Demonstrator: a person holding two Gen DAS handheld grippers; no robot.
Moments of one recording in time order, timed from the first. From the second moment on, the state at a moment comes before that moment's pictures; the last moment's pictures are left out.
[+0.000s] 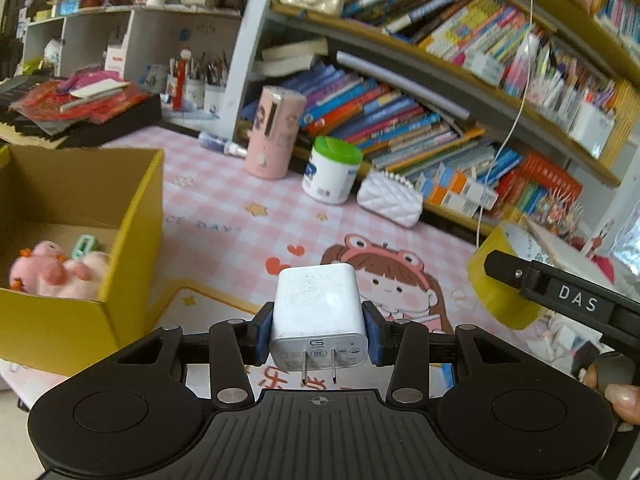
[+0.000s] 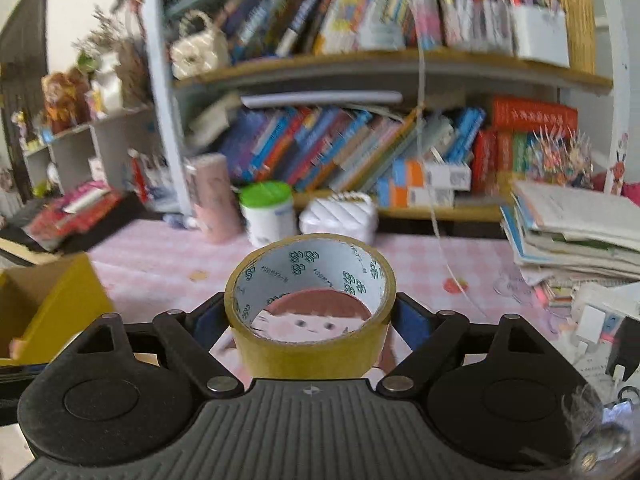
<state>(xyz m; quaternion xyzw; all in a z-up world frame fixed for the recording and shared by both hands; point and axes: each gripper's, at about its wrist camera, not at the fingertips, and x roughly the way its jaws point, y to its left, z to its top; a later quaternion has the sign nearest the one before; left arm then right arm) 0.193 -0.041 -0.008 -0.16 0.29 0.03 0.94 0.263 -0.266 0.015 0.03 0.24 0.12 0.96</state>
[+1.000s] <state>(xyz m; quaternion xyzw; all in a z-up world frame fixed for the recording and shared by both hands) -0.001 0.129 -0.009 -0.20 0.27 0.10 0.94 0.064 -0.049 0.004 -0.04 0.28 0.25 0.93</state>
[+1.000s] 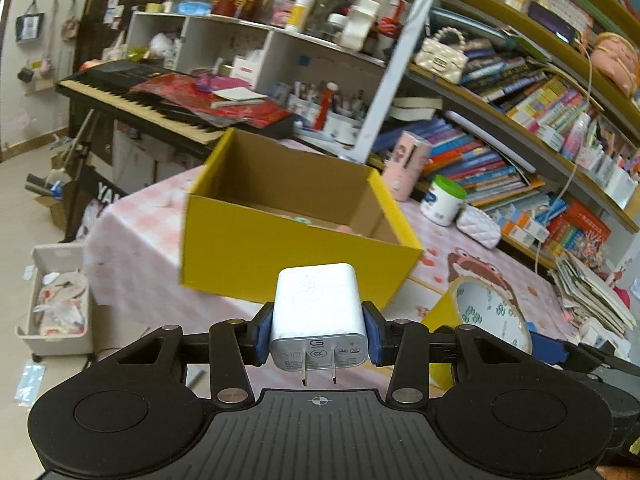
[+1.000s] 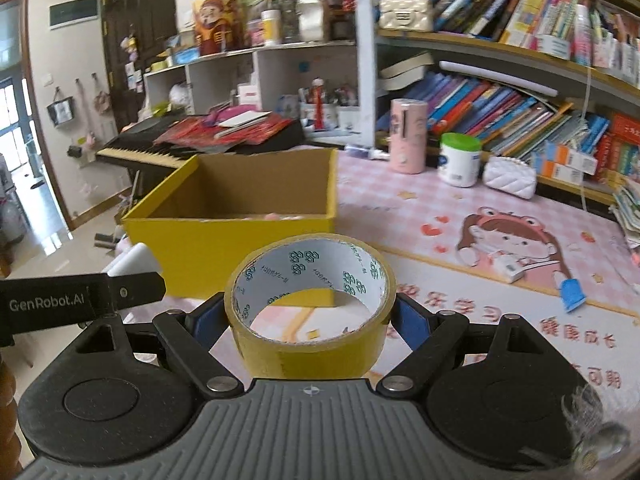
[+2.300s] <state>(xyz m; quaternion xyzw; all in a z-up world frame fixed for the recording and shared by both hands) 0.119 0.179 -0.007 -0.16 0.25 0.15 0.94 0.207 0.035 0.021 -0.13 0.21 0.28 0.93</state>
